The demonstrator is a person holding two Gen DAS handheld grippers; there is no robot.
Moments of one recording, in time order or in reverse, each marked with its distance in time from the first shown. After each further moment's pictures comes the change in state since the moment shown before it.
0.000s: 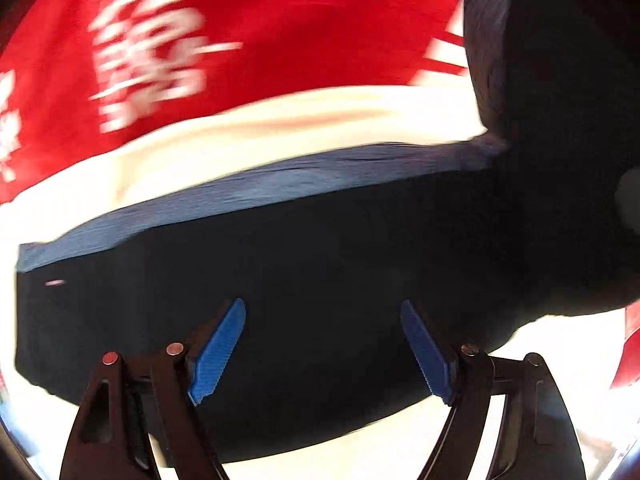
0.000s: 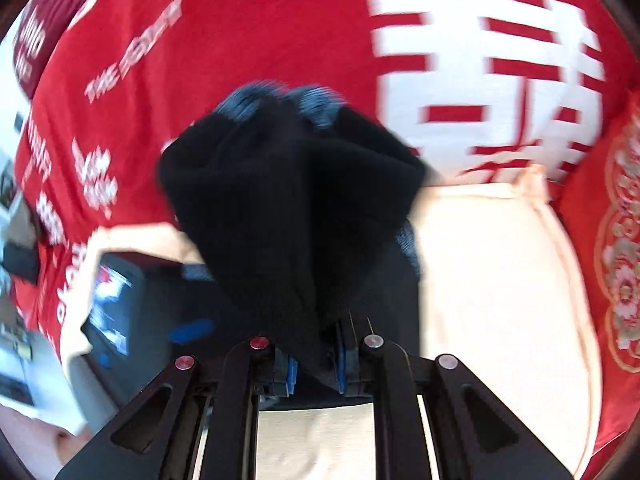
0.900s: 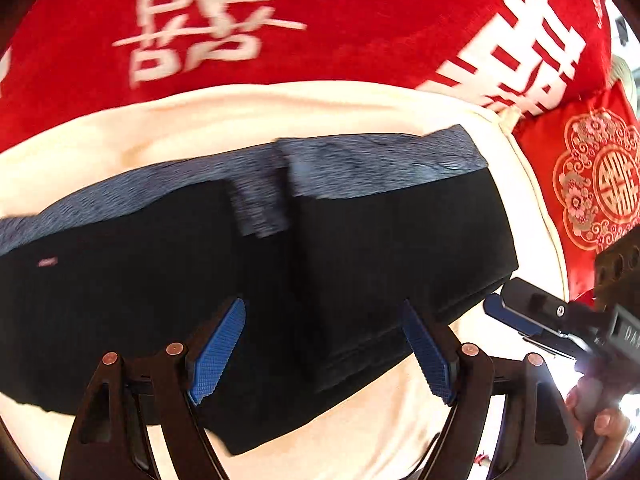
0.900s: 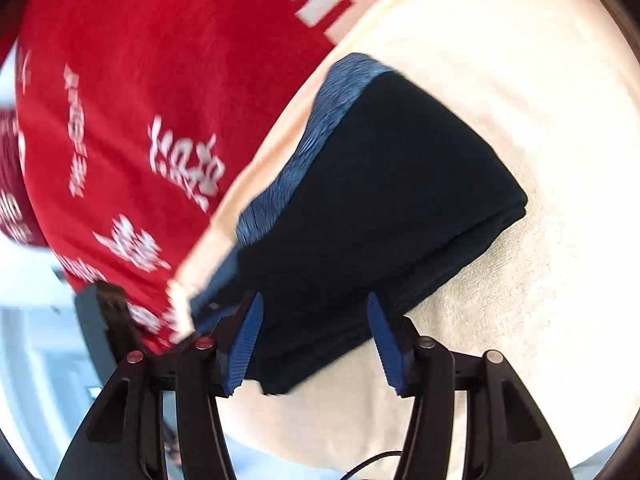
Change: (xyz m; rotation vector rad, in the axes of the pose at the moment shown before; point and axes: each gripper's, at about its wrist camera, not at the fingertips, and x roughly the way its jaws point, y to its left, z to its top) left arm -0.006 0.077 -0.010 0.007 0.074 -0.303; right arm 0.043 -0.080 -0.079 0.742 0.137 0.387
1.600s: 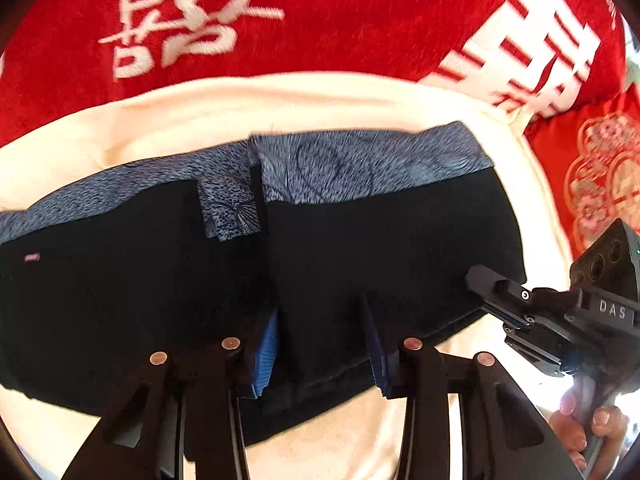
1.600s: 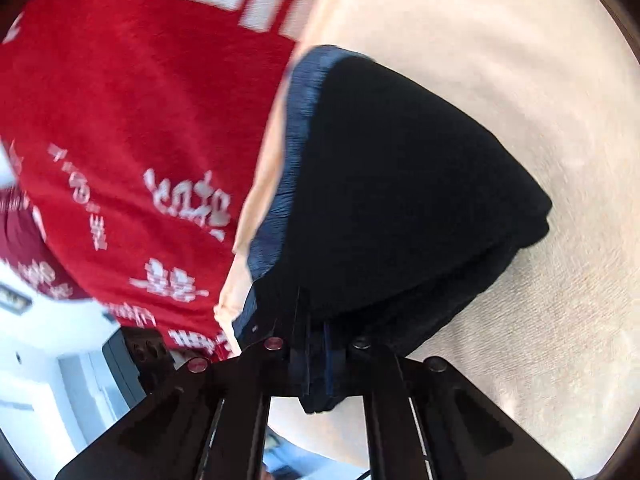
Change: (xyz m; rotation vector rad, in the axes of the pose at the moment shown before) left arm 0.012 -0.020 0.011 -0.054 -0.007 0.031; right arm 0.003 -0.012 0.013 0.069 0.057 0.106
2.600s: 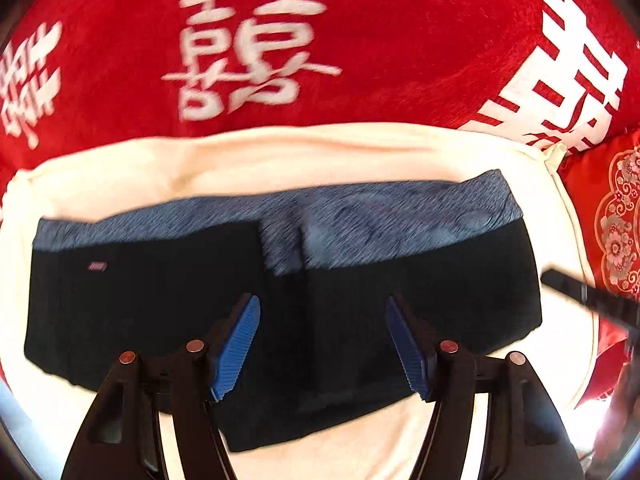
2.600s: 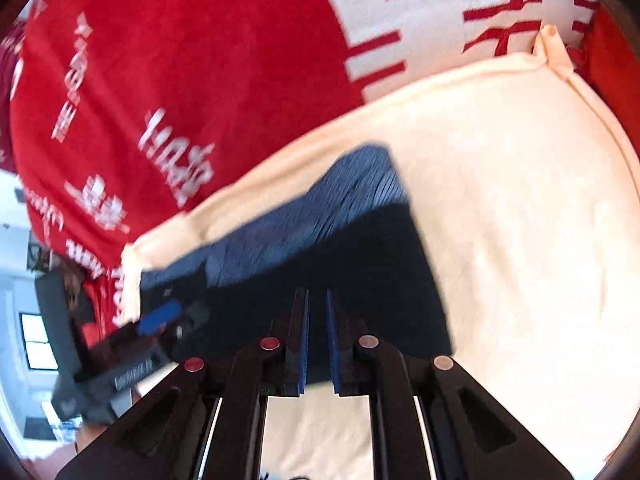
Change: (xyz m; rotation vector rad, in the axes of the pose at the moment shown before) left arm -0.017 0.001 0.025 -0.044 -0.074 0.184; right arm -0.008 0.073 0.065 -0.422 0.001 -0.384
